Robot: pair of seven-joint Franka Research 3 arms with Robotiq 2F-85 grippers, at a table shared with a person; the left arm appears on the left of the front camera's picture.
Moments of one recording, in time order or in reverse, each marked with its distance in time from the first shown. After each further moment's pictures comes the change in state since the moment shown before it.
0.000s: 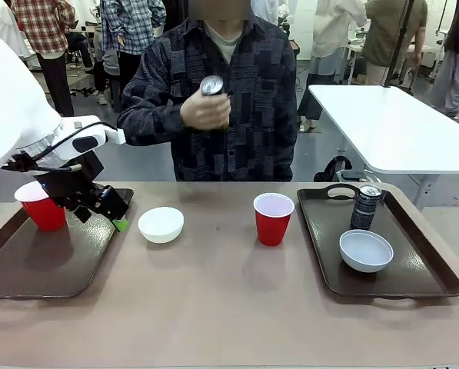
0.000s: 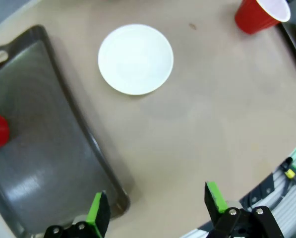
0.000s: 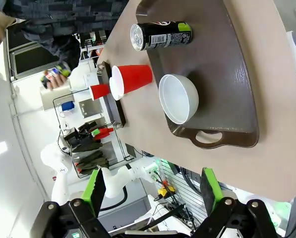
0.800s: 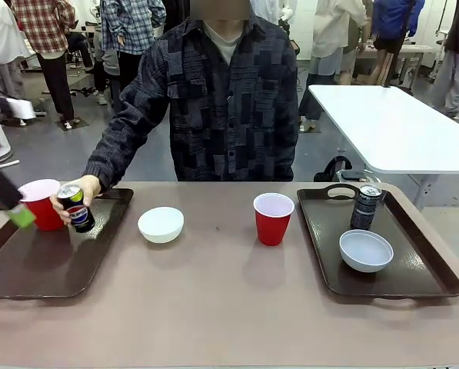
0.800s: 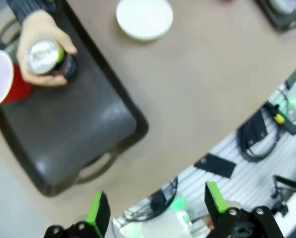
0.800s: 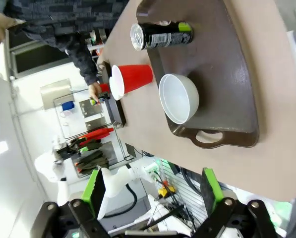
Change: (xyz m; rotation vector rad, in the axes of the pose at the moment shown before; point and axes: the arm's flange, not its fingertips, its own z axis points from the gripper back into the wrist) left arm -0.082 0.072 0.112 -0.080 0.073 -0.072; right arm -0.001 0.000 0.000 0.001 0.000 0.001
